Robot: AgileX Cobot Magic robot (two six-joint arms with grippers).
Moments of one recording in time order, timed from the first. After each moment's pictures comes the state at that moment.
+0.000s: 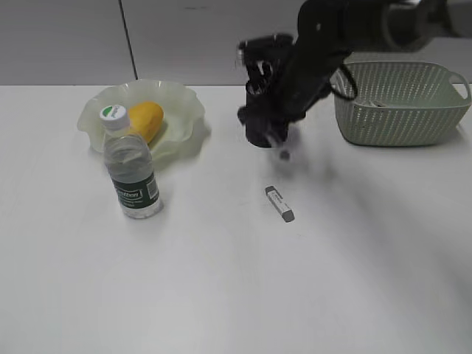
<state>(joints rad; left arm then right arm) -0.23 -0.01 -0.54 0.07 1.06 -0.11 0.50 2.16 -1.66 0.07 0.60 -0.07</state>
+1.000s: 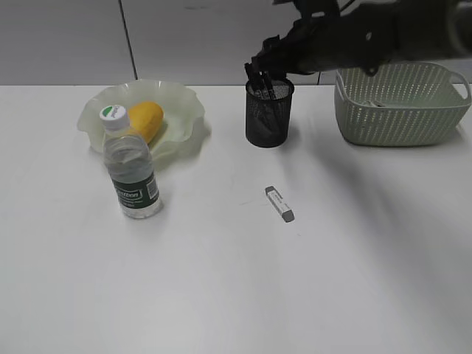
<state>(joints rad) -0.23 0.00 -0.54 0.07 1.06 -0.11 0.44 2.00 -1.40 0.07 0.00 -0.07</state>
